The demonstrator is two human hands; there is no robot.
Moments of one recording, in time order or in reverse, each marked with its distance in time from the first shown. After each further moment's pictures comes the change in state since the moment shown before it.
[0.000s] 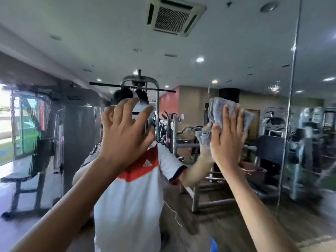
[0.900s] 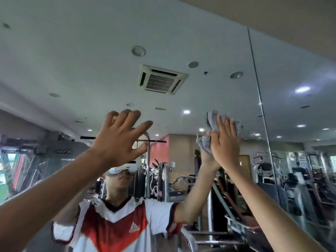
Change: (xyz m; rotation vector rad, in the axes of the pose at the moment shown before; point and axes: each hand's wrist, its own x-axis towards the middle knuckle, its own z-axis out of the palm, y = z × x) left_hand 0.144 -0.054 -0.012 0.127 -0.027 0.291; right_hand 0.164 -0.012 -0.012 0.053 0.062 -0.061
